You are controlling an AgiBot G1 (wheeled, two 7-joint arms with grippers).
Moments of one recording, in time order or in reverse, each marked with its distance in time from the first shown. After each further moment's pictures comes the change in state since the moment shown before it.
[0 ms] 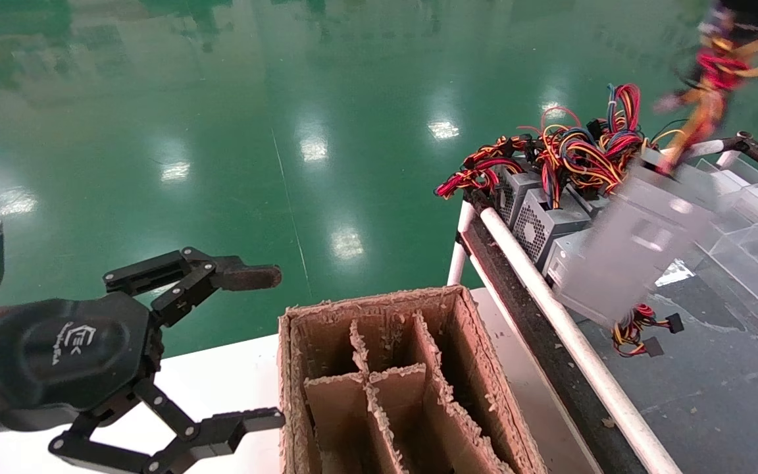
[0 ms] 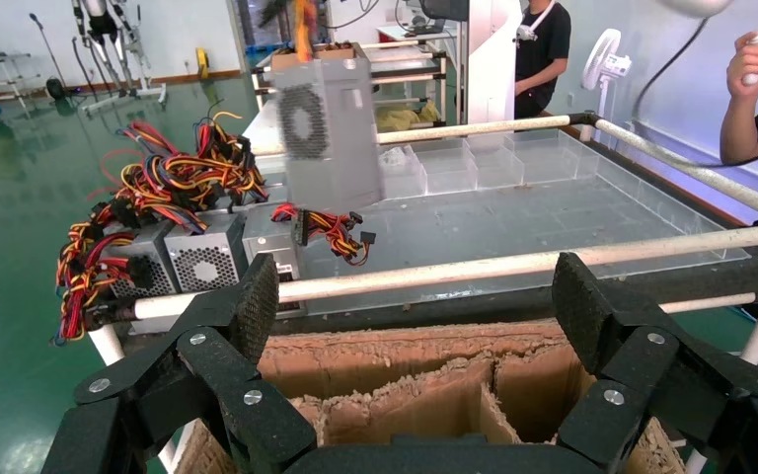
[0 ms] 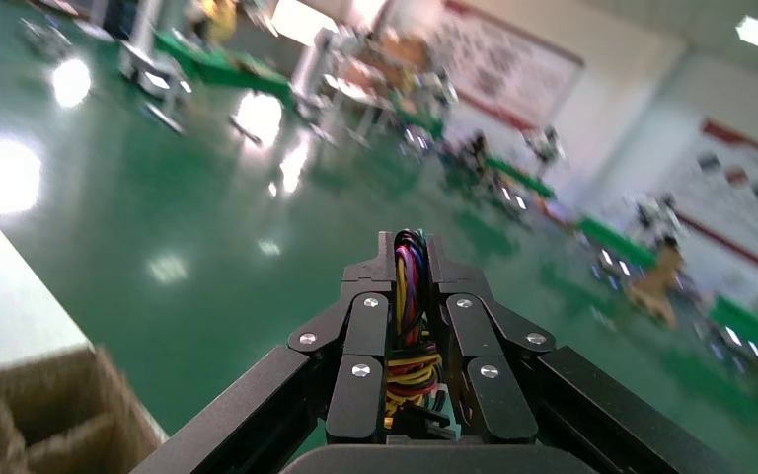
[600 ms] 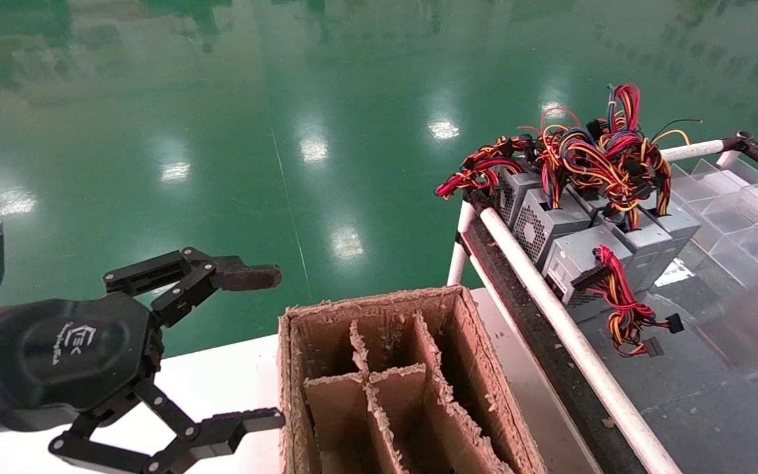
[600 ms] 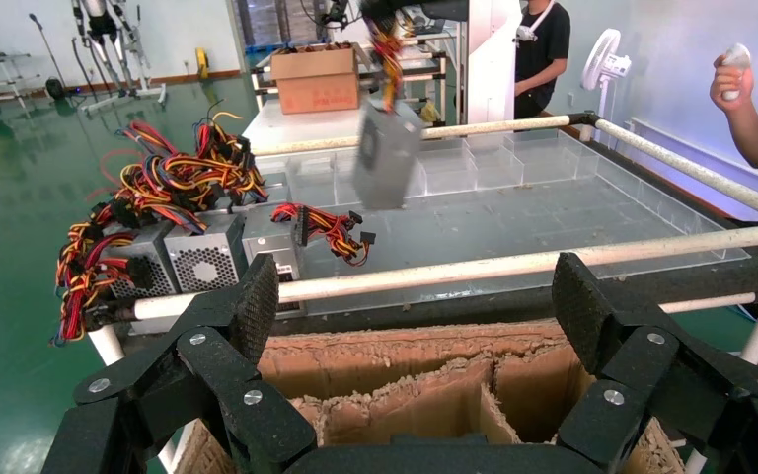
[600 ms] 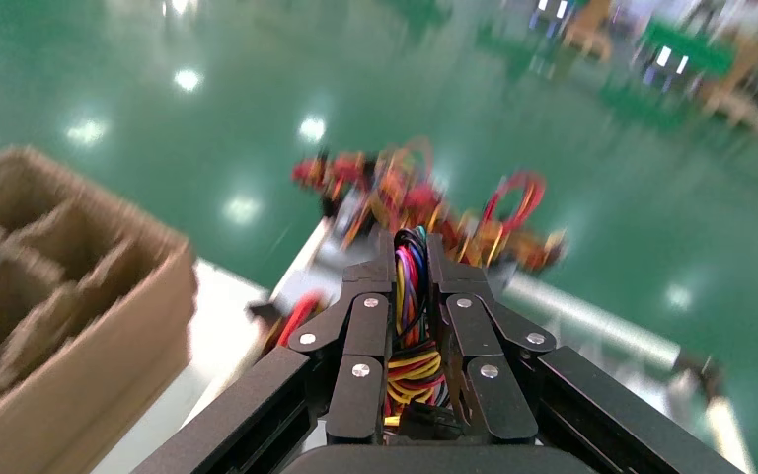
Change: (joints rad) left arm 0.000 0.000 0.001 0.000 0.000 0.000 0.000; right arm -0.262 0.479 -0.197 0.167 0.229 0.169 0.064
